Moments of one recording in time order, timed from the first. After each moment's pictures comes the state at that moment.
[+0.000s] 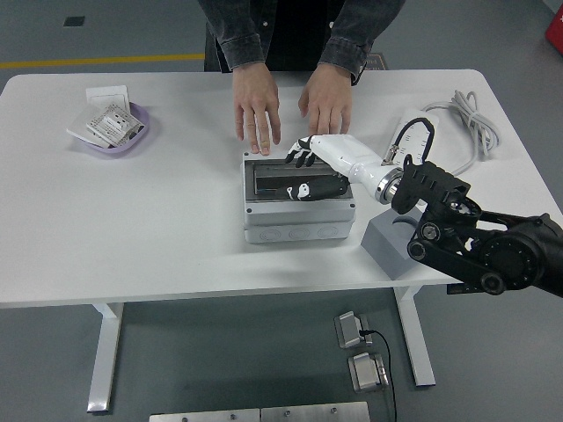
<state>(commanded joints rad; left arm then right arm) -0.01 0.25 -0.07 -0.18 0.02 0.06 0.12 0.88 -0.42 0.29 1.22 -1.53 -0.26 -0.05</state>
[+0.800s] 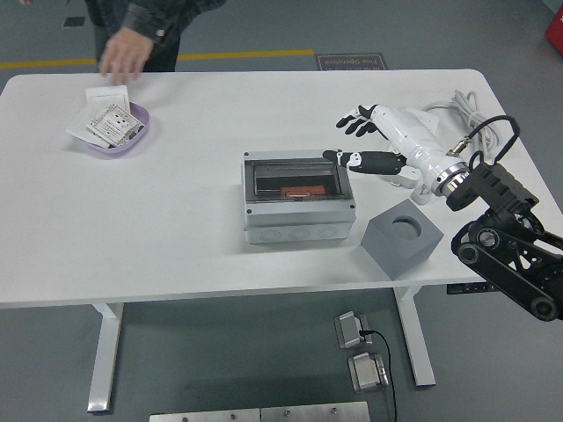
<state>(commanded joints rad) 0.01 0.24 -0.24 -0.18 0.18 0.06 0.15 0.51 -0.52 0.85 1.45 -1.68 -0.25 -0.05</state>
